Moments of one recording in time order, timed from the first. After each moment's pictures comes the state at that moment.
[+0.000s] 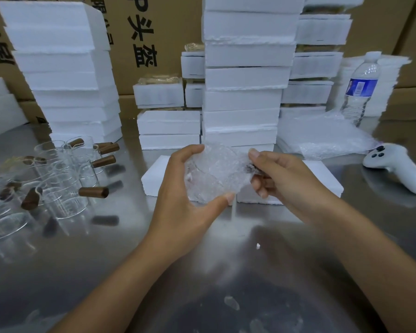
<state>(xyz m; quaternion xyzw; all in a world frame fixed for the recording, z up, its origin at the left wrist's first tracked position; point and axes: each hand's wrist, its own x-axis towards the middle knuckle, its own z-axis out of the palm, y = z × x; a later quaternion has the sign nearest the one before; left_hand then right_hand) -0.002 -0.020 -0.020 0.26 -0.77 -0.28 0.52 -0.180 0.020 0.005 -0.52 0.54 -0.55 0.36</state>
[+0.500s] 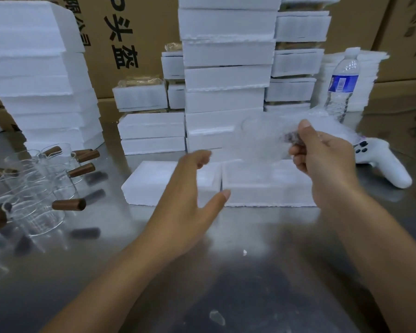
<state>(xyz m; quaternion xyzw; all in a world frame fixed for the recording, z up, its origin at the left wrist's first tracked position) -0.026 -0.036 -0.021 0.29 -0.84 -0.23 0.39 -0.224 0.024 0.023 -0.26 0.59 -0.75 0.18</state>
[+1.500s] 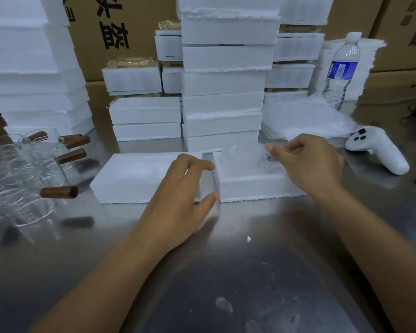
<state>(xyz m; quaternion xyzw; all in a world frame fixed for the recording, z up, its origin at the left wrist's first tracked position) -0.017 -0.053 -0.043 0.29 -0.89 -0.11 0.33 -0.238 0.010 -0.016 -0.39 0.82 -0.42 -0.08</state>
